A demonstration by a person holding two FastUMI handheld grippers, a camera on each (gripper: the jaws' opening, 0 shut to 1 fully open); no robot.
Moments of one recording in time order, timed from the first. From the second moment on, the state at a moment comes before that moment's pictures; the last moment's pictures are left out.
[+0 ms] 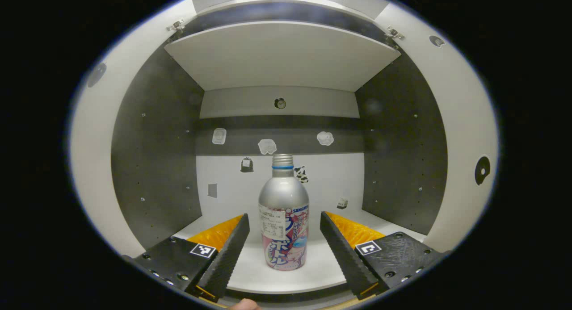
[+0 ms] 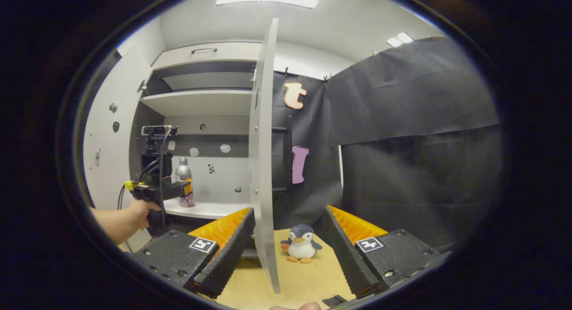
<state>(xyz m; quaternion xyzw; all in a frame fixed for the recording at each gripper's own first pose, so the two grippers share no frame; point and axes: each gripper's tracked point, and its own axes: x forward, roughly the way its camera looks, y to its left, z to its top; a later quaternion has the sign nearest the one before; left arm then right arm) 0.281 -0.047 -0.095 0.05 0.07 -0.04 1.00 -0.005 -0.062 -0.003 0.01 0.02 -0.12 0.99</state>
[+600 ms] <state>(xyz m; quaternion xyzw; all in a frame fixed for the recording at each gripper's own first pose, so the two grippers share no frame) 0.297 -0.052 -0.115 0.07 0.08 -0.03 0.99 -0.010 -0.079 -0.014 0.02 0.03 -0.14 0.99</state>
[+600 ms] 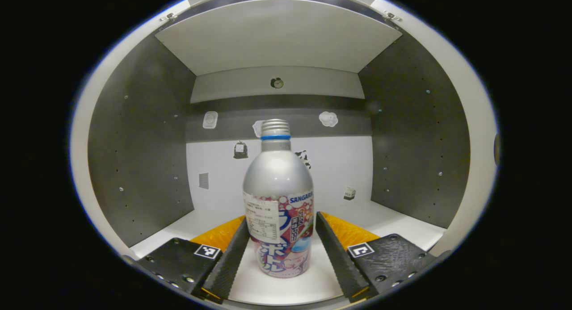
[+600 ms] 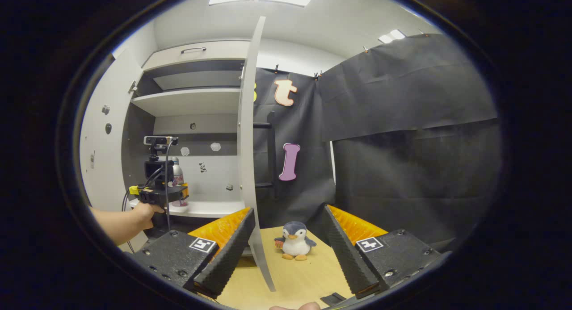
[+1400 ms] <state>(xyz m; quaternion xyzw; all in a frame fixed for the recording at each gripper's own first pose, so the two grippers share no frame) 0.246 -0.015 -0.087 0.03 0.04 0.00 1.00 0.007 -0.065 -0.028 0.03 0.05 -0.09 0.99</state>
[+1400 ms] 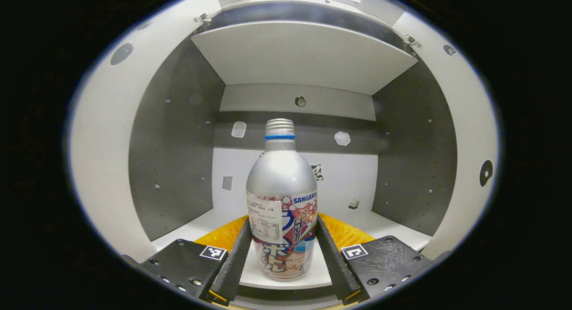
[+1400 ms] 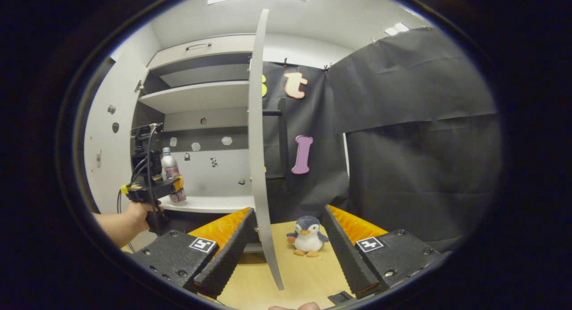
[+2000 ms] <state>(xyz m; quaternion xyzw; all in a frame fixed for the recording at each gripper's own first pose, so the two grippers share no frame) 0.152 -0.004 -0.086 0.05 0.03 0.00 1.00 0.001 -0.034 -0.042 0.02 0.07 -0.03 1.00</state>
